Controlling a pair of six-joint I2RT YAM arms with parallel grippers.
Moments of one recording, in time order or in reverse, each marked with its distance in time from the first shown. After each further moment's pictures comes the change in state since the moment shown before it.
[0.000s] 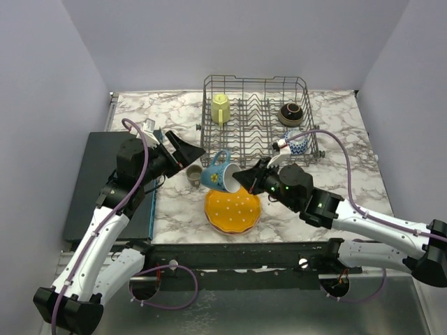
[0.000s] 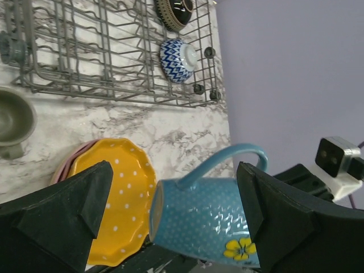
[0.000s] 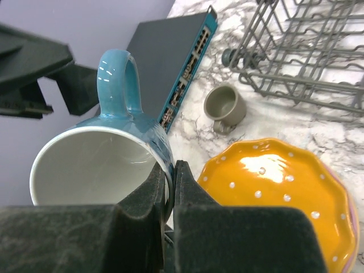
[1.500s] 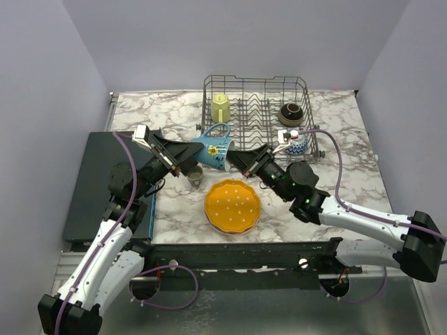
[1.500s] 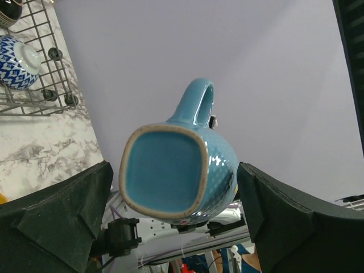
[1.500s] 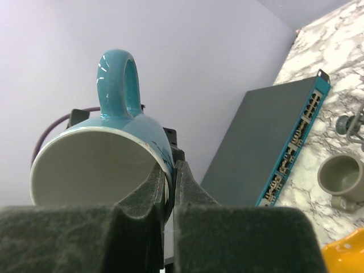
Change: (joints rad) left arm 0.000 -0.117 -0.262 0.683 0.181 -0.525; right arm -0.093 0.100 -0.064 0.565 -0.111 0.263
